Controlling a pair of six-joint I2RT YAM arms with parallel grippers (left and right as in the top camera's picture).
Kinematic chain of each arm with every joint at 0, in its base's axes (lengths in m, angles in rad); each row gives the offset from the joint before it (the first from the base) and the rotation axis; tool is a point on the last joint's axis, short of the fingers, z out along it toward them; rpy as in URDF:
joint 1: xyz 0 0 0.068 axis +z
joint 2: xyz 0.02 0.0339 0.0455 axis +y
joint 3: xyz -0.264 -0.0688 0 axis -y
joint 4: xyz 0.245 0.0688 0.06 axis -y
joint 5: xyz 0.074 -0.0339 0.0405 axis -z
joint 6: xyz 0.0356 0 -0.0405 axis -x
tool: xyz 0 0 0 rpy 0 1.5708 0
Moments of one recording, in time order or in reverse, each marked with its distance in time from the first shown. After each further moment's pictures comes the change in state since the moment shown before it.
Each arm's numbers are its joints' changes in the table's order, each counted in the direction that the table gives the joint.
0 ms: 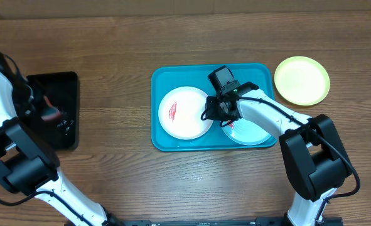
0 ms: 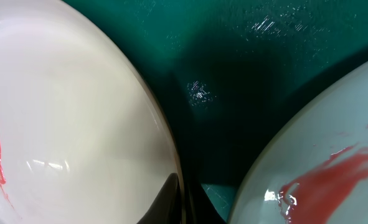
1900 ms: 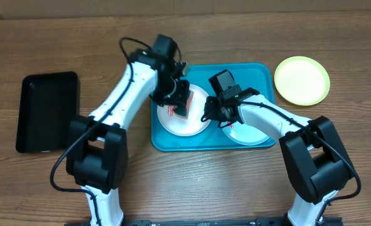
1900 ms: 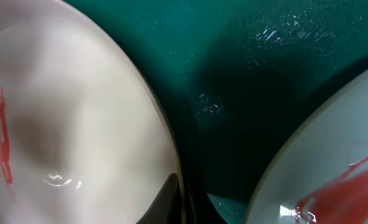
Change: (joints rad) left arm -0.935 -0.100 -0.248 0.155 0.259 -0.013; right arm 0.005 -0.019 -0.077 0.132 0.000 -0.078
